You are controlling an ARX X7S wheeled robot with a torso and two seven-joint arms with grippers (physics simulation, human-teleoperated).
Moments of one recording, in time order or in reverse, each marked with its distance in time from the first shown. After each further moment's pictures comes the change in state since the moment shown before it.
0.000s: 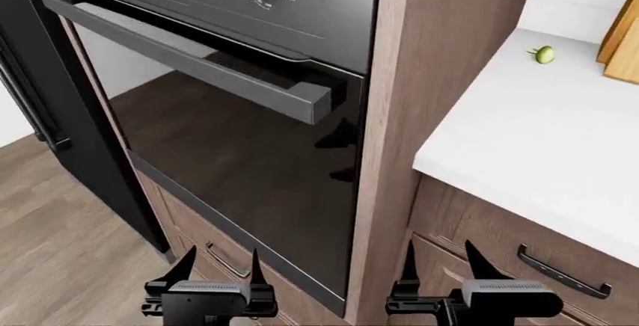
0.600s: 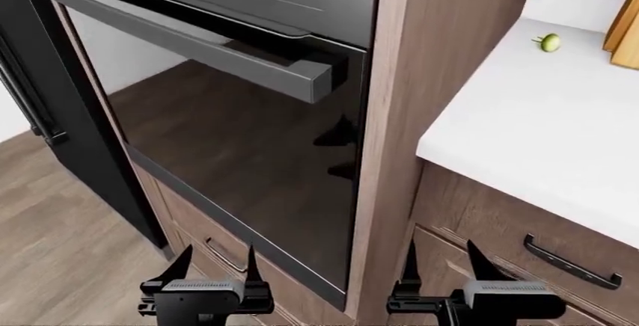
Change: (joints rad) left arm -0.003 -0.007 -0.004 -0.008 -0.035 0.028 -0.003; right arm -0.001 0.004 -0.006 0.009 0.008 -0.026 0.010
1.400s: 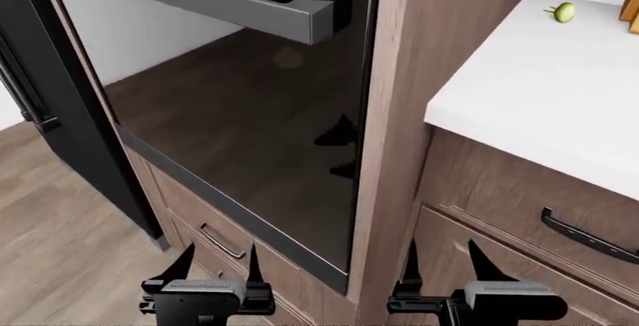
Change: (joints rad) left arm -0.001 -0.020 0.021 0.008 -0.014 0.014 0.003; right arm -0.001 0.011 -0.011 -0.005 0.006 -0.006 0.018
